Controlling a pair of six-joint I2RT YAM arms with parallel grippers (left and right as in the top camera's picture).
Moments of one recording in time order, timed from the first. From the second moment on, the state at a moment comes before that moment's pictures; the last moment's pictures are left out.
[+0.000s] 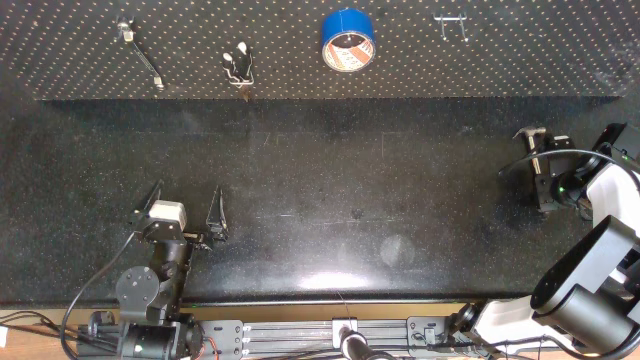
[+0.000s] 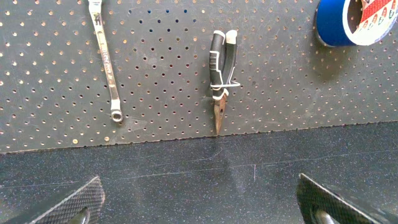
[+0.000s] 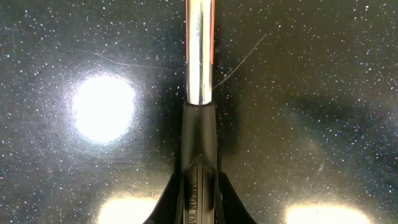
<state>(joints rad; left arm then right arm) -0.07 0.01 0.01 -0.07 0.07 -0.02 -0.66 1.69 0.99 -0.69 -0.08 -0.75</state>
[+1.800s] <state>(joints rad) -0.07 0.01 0.01 -0.07 0.07 -0.02 -0.43 1.14 1.00 -0.62 -0.26 -0.36</state>
